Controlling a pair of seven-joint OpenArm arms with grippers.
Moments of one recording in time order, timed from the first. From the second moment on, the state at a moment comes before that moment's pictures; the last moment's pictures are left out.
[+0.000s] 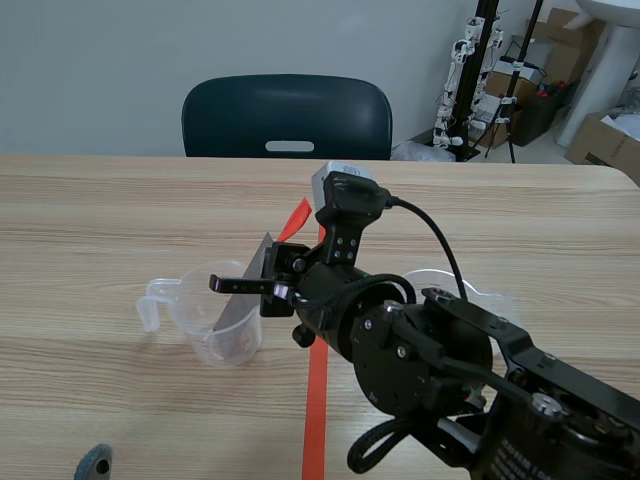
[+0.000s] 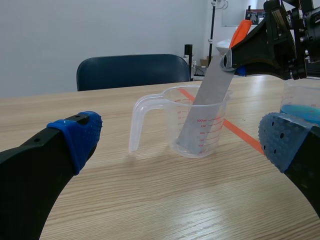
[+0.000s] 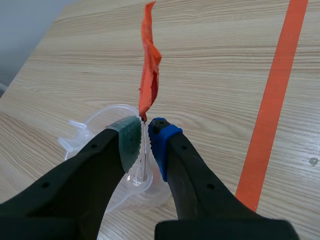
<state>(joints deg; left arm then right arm) 29.8 -17.0 1.7 51.0 5.3 -15.3 -89.0 2.9 13.6 -43.7 84.3 41.9 -9.9 0.2</state>
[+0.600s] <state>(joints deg) 29.8 -17.0 1.7 51.0 5.3 -15.3 -89.0 2.9 13.6 -43.7 84.3 37.4 -9.1 0.2</state>
